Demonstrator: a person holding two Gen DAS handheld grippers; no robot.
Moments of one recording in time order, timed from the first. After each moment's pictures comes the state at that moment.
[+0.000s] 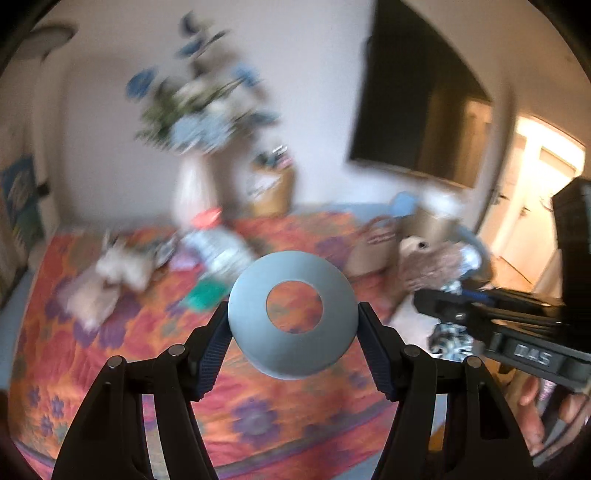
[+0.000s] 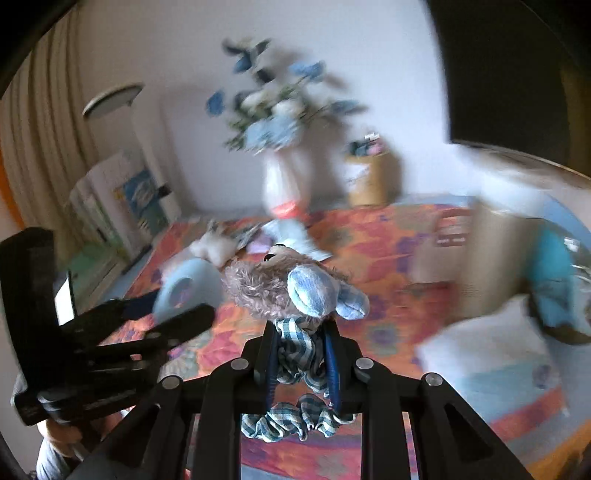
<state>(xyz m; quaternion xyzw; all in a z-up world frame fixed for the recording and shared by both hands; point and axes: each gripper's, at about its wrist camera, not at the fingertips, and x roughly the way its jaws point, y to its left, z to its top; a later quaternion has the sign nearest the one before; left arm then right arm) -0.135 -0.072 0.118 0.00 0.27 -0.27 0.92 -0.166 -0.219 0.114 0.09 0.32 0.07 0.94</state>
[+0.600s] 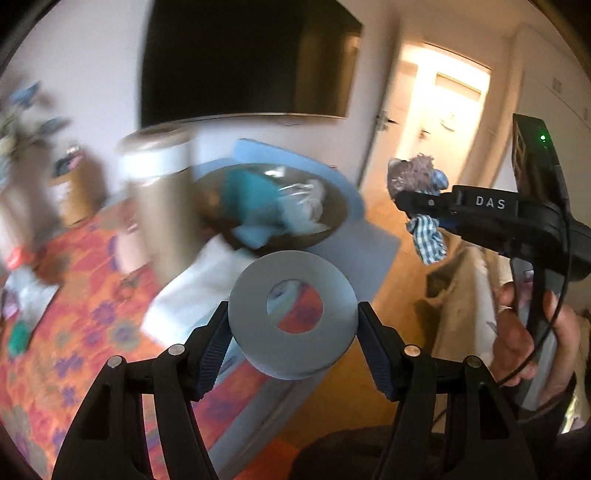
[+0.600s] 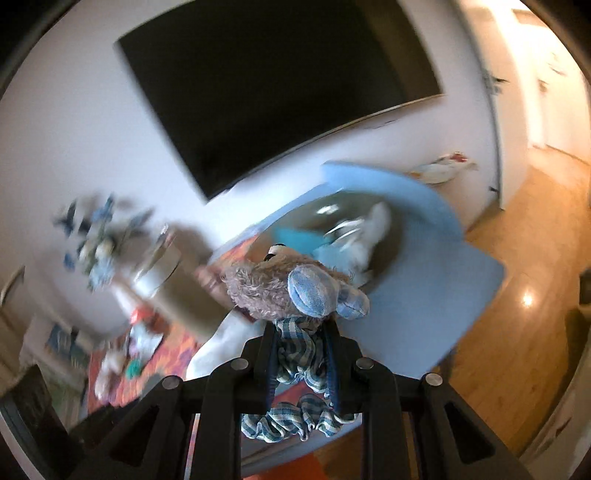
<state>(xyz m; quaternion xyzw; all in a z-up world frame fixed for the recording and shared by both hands) -0.190 -0.287 0.123 0.09 0.33 -0.47 0.81 -0.307 -0.466 0.121 0.30 0.25 -0.17 0.91</state>
